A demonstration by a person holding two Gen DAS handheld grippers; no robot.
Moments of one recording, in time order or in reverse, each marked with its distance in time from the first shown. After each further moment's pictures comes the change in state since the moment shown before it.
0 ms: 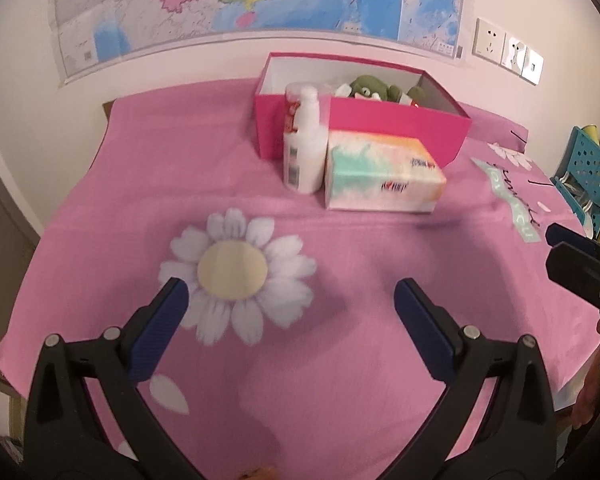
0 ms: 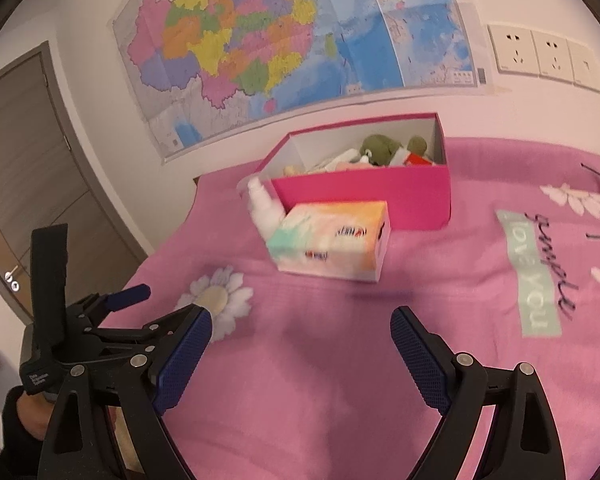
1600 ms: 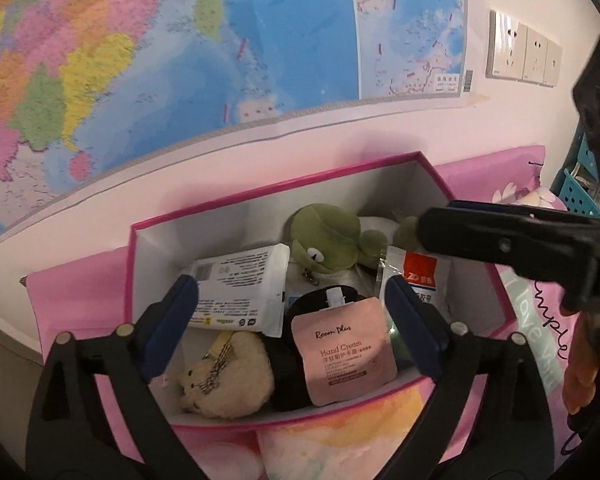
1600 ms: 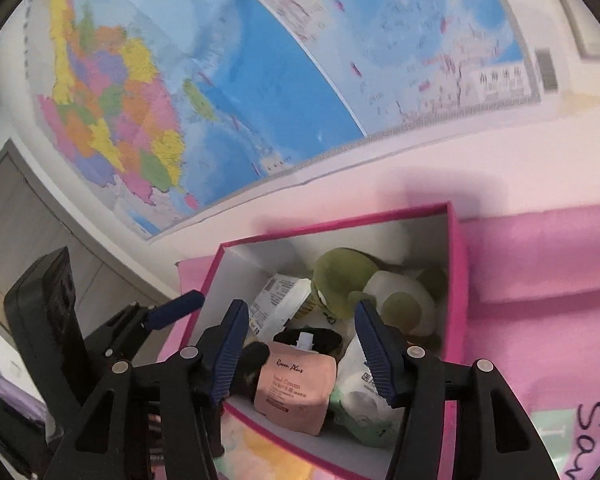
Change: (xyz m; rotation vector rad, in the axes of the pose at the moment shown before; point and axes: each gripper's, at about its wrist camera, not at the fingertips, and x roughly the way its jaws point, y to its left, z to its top) left arm 0.136 -0.108 0.240 0.281 0.013 -0.044; right arm 0.151 -0.148 0.215 0.205 0.071 0.187
